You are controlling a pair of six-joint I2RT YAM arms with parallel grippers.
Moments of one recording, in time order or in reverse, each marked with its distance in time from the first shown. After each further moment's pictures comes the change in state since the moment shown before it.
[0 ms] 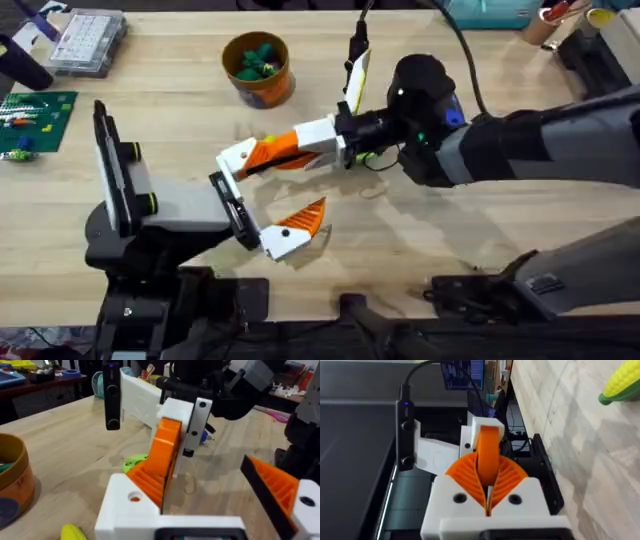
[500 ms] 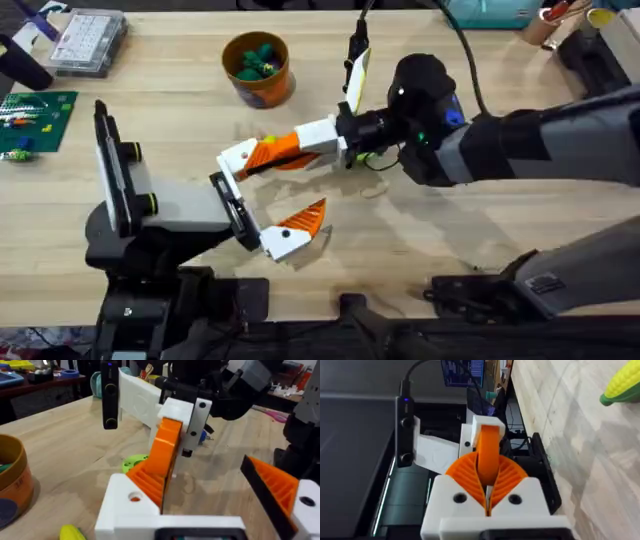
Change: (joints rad) left arm 0.000 0.000 0.001 -0.001 0.004 0.001; right arm -0.005 0.004 0.000 0.006 -0.019 -0.021
